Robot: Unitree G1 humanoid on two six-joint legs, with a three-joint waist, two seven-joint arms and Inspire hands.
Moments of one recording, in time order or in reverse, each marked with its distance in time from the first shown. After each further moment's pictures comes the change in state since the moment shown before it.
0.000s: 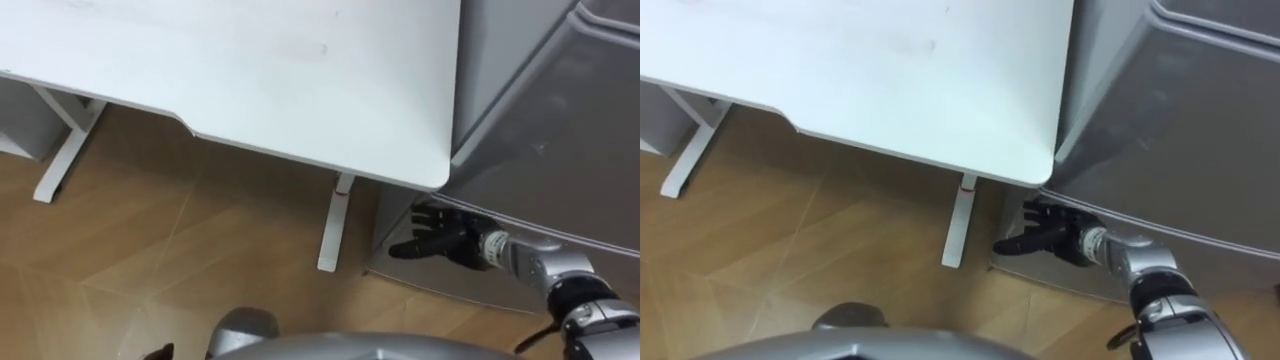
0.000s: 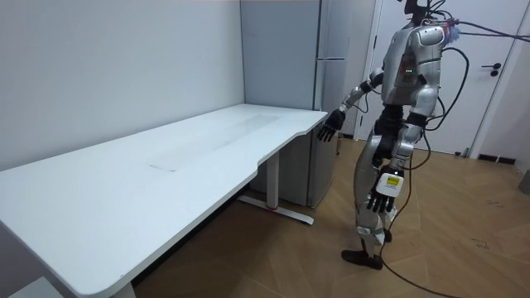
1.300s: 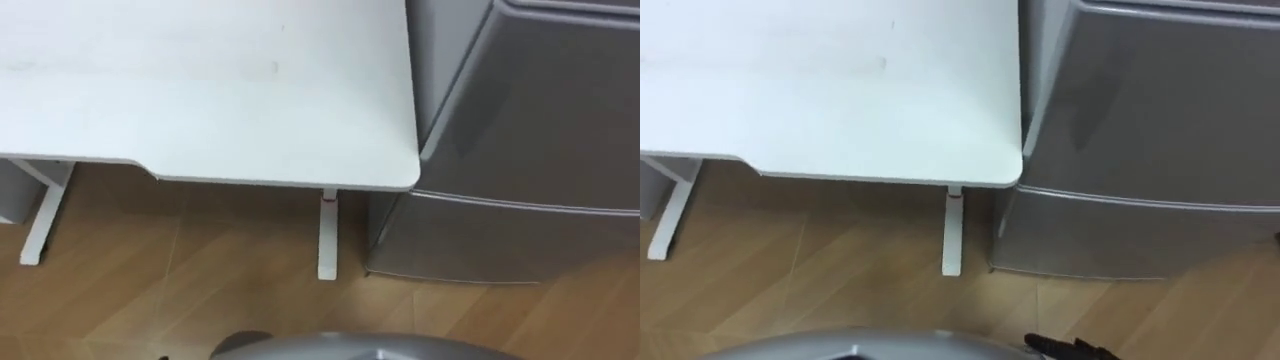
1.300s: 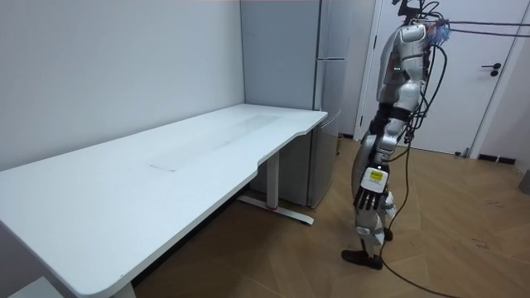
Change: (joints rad) left arm 0.014 -0.038 0.139 0.010 0.152 0.020 0.006; right arm 0.340 0.093 -0.325 0.399 0.139 -0.111 -0.230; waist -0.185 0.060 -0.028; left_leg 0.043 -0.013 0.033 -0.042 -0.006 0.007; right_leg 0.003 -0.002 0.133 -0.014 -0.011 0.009
